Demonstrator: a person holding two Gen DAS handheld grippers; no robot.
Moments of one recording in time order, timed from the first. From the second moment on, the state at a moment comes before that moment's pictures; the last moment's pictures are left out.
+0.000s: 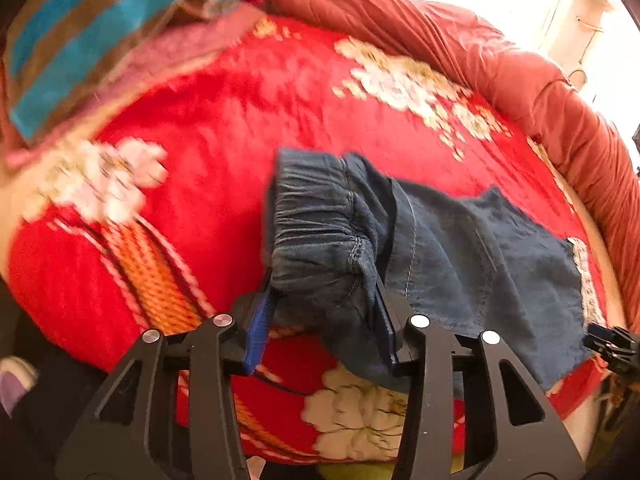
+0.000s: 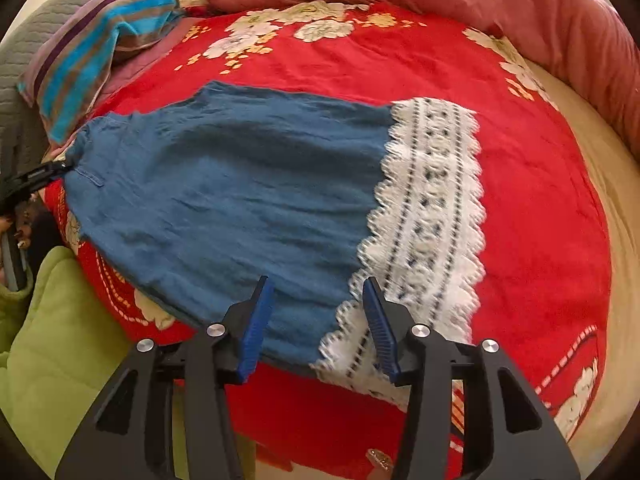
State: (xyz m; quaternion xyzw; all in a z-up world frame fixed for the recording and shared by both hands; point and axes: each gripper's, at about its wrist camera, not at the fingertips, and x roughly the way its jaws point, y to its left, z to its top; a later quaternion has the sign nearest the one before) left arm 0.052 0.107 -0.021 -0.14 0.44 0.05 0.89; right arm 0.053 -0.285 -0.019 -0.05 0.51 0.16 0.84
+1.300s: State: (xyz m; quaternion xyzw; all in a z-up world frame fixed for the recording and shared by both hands) left arm 0.207 -0.048 -0.045 -0.06 0.52 -0.15 0.84; right arm 0.186 -0.358 -0.029 0.12 0.44 0.19 0.87
